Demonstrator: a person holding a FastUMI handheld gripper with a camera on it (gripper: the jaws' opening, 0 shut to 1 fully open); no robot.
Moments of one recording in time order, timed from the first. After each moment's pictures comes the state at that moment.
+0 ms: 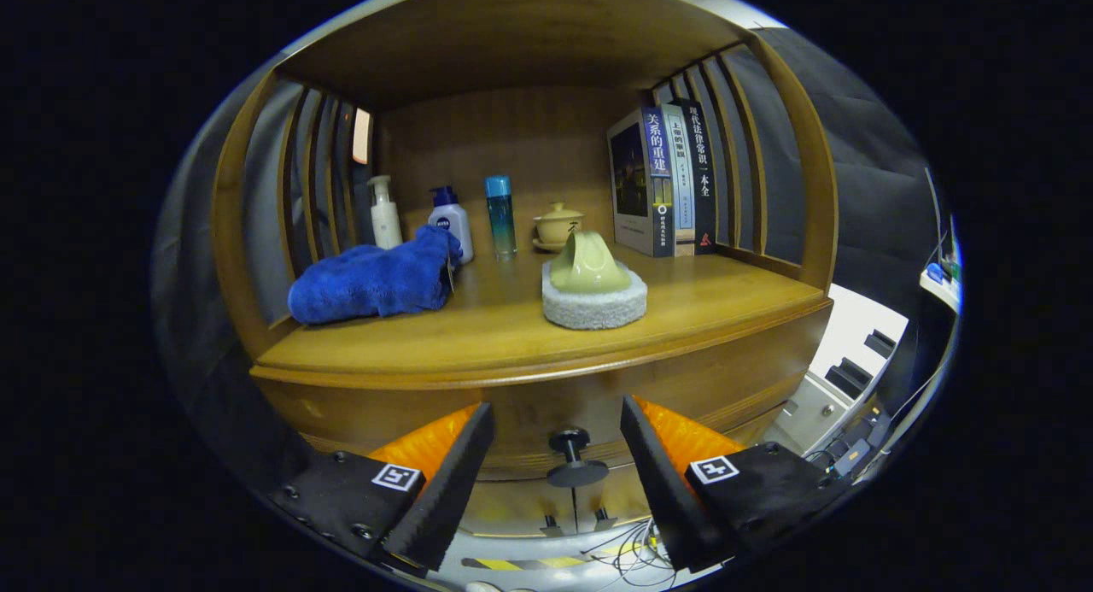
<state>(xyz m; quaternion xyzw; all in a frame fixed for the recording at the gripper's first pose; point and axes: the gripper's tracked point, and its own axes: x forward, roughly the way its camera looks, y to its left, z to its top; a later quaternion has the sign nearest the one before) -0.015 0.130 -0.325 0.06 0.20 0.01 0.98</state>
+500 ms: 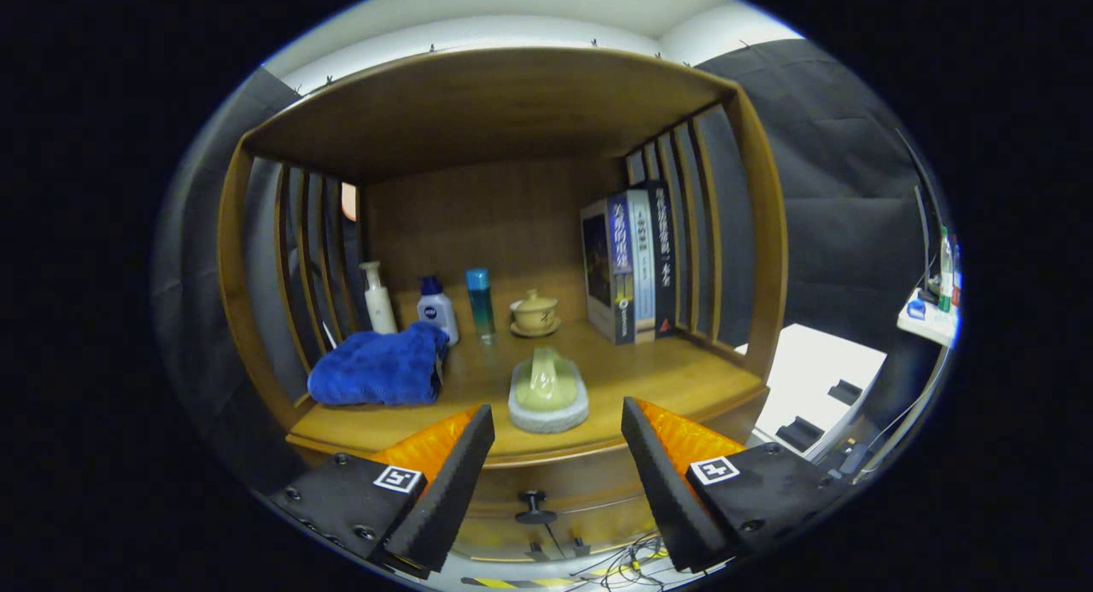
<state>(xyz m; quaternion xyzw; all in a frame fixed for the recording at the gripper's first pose) -0.019 0.076 -0.196 0.04 0.12 -0.01 0.99</state>
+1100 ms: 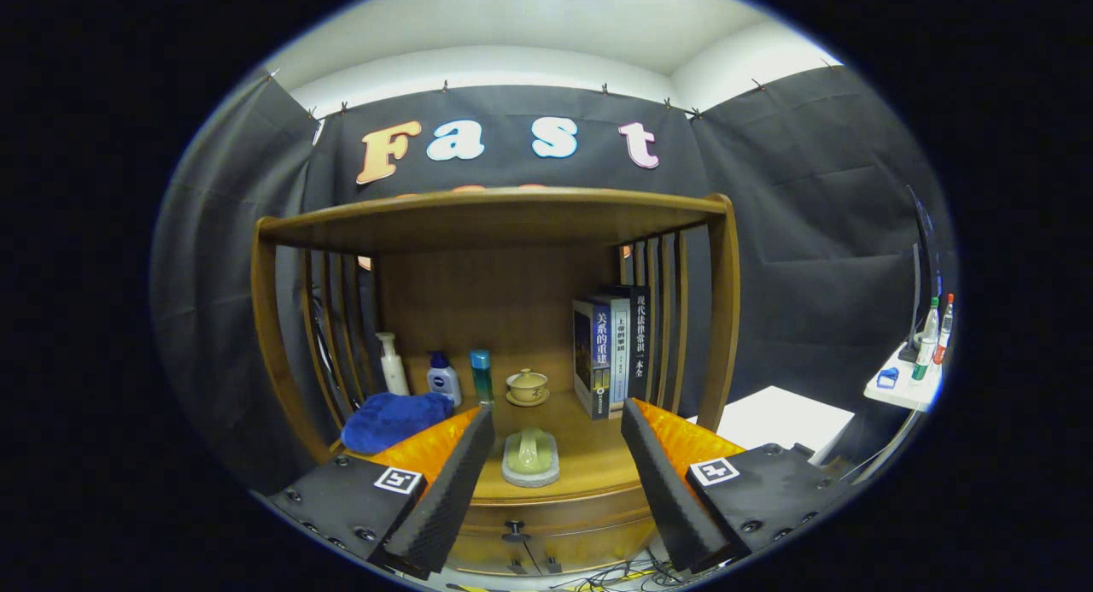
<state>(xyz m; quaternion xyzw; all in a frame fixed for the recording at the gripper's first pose) -0.057 0.066 -0.064 0.03 0.06 0.00 1.00</state>
